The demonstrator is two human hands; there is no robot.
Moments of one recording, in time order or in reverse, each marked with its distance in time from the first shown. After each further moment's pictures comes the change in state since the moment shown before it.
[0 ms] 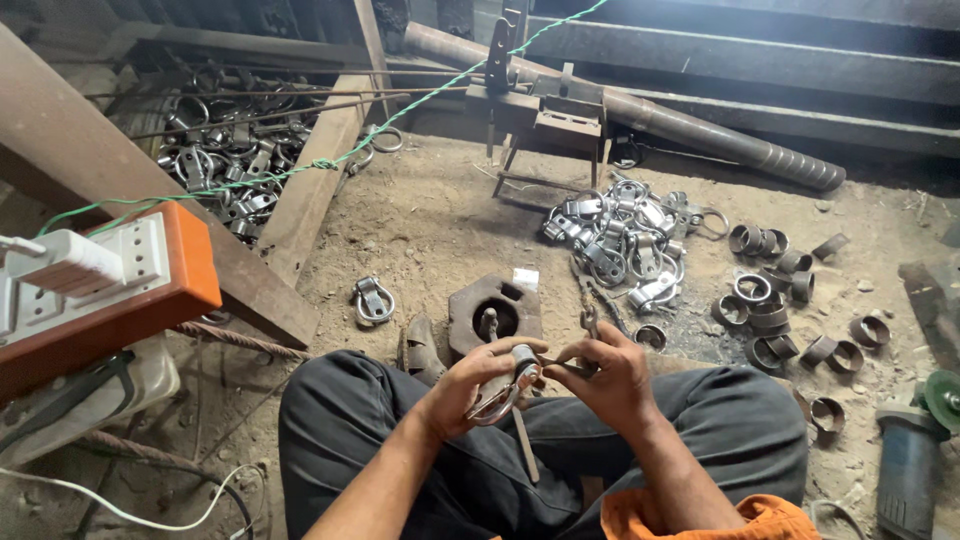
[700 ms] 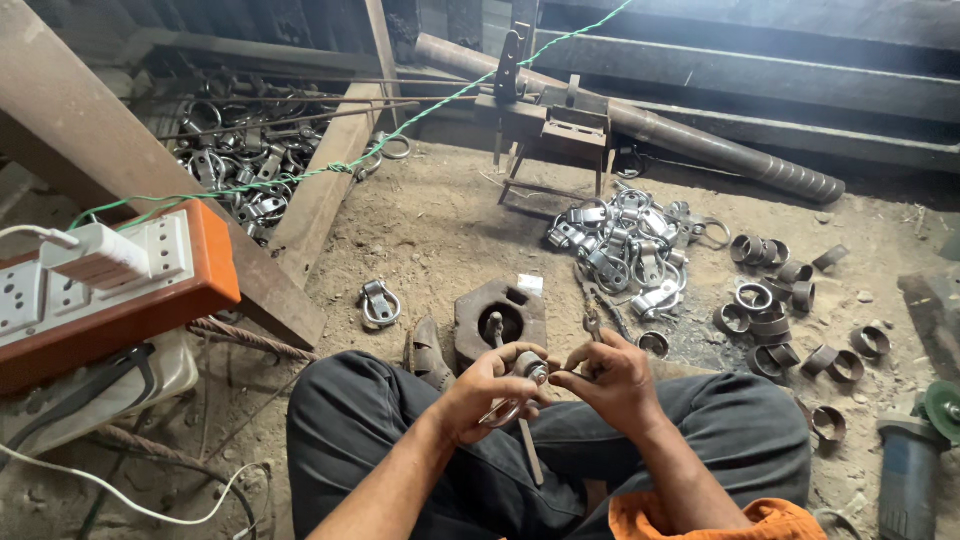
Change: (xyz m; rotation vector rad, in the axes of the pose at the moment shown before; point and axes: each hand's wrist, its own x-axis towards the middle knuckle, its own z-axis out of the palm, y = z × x) left_hand 0.002 -0.022 -0.011 0.030 -0.021 0.044; right_hand -0.004 0.001 0.002 0.027 -0.084 0.133
